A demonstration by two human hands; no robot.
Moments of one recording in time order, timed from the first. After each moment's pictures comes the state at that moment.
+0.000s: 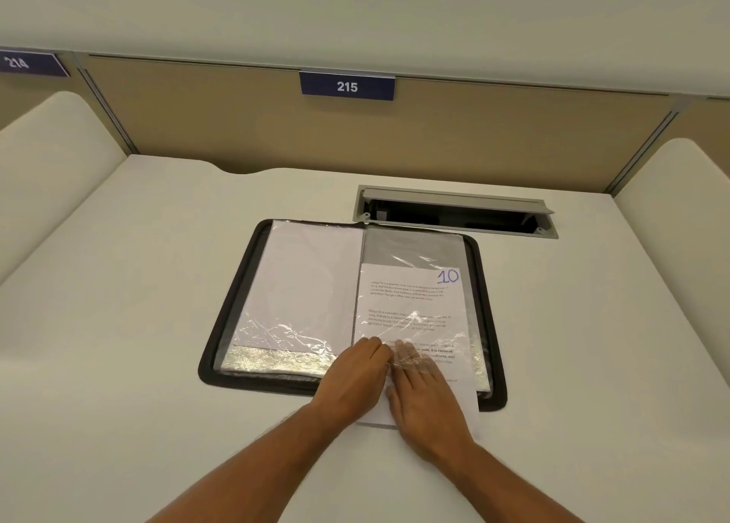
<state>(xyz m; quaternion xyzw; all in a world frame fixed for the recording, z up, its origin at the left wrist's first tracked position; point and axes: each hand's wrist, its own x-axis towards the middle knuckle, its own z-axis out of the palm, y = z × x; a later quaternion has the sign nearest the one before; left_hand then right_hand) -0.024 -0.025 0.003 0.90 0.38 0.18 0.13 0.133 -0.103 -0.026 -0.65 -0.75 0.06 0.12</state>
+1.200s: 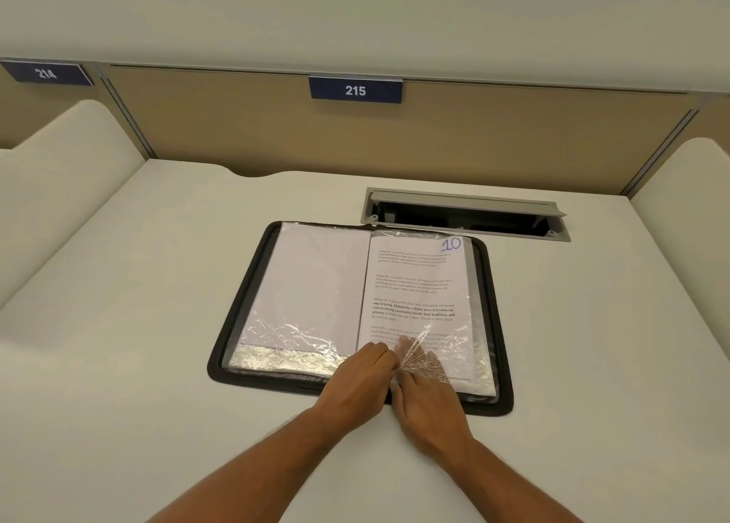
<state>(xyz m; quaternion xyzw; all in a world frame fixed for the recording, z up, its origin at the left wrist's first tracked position) -0.026 -0.032 0.007 0.90 0.37 0.16 0.14 0.133 -0.098 -0.025 -0.66 -0.74 0.03 0.14</state>
